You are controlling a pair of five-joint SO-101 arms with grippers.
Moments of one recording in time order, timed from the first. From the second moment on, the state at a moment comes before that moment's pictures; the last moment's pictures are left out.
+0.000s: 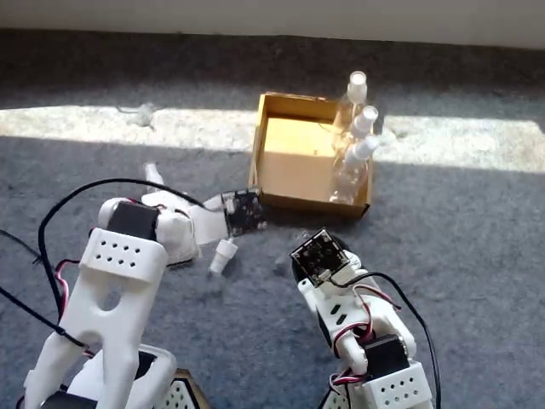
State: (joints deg) left arm 5.7 -35.5 40.5 75.0 -61.7; right arm -21.8 -102.9 96.0 47.9 26.2
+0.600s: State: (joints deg) left arm 10.8 -35.5 56.0 52.4 -79.3; right arm -21.8 -102.9 96.0 47.9 26.2
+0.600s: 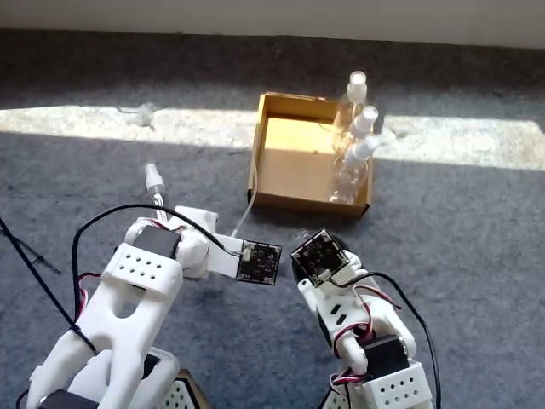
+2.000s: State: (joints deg) left arm 8.3 -8.0 29.2 47.6 -2.2; right arm -21.8 -102.9 96.0 47.9 26.2
